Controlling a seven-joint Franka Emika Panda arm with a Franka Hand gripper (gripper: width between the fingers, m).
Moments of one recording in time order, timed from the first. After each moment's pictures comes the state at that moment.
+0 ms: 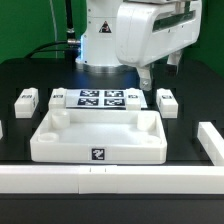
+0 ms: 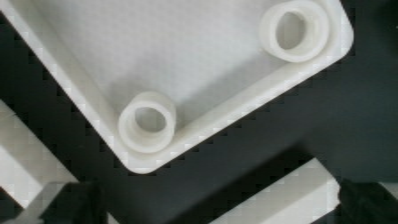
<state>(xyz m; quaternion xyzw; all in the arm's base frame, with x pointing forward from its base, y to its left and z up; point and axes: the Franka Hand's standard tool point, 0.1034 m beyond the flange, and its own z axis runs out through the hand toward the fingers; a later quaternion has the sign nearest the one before) 0.561 0.055 0.113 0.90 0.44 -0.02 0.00</state>
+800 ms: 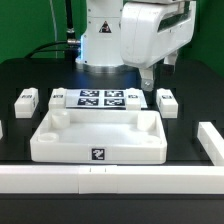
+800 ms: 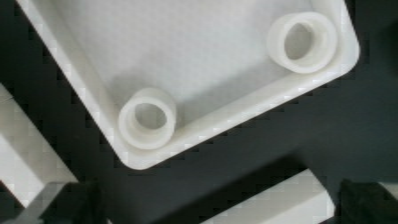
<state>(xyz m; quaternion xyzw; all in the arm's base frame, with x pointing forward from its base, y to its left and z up) 0.562 0.053 0.113 0.87 0.49 -0.02 0.00</state>
